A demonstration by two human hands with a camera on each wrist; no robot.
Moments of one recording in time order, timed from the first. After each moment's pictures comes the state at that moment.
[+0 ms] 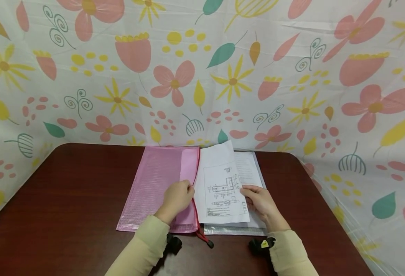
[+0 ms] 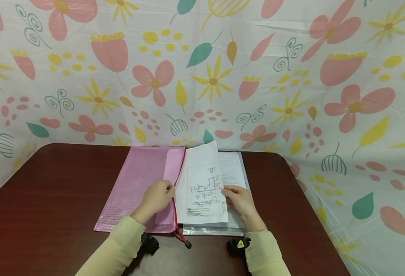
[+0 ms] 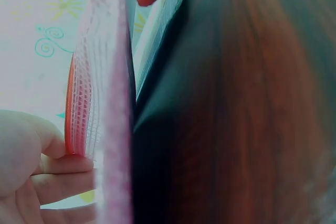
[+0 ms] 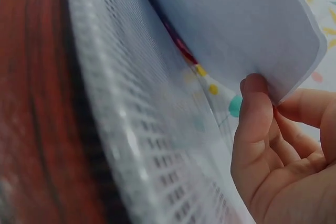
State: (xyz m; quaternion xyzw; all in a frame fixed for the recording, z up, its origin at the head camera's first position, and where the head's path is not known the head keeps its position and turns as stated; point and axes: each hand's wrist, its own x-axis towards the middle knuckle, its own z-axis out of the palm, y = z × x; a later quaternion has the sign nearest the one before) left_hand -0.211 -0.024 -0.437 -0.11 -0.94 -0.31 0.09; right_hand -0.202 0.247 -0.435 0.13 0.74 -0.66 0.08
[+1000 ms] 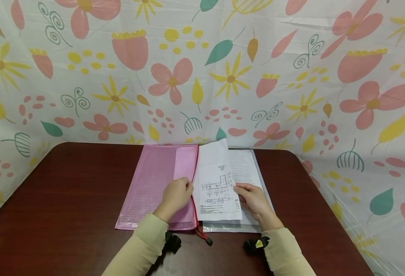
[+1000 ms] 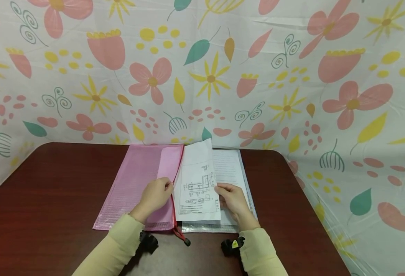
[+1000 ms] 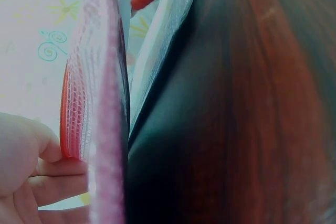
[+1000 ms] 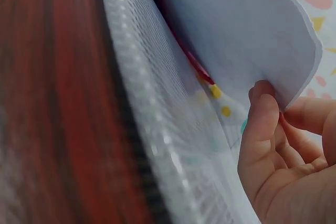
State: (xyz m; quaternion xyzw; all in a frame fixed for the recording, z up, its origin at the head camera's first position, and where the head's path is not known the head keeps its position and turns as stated) left_hand -0.211 -0.023 -0.433 -0.11 -0.94 -0.32 0.09; right_hand -0.201 0.229 -0.437 0.13 0.73 -0.67 0.07
